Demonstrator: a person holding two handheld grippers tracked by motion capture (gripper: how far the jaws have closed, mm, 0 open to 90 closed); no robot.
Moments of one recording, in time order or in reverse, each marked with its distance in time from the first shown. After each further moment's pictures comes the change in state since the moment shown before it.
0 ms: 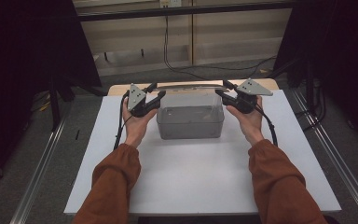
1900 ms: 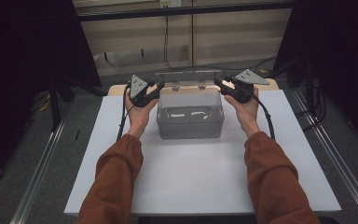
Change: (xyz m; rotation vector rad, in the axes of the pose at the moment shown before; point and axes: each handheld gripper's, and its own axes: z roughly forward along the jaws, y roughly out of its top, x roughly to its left) left arm 0.026 -0.011 0.035 0.057 0.031 -0.066; right arm -0.023 -0.002 0.034 -0.010 -0.008 0.081
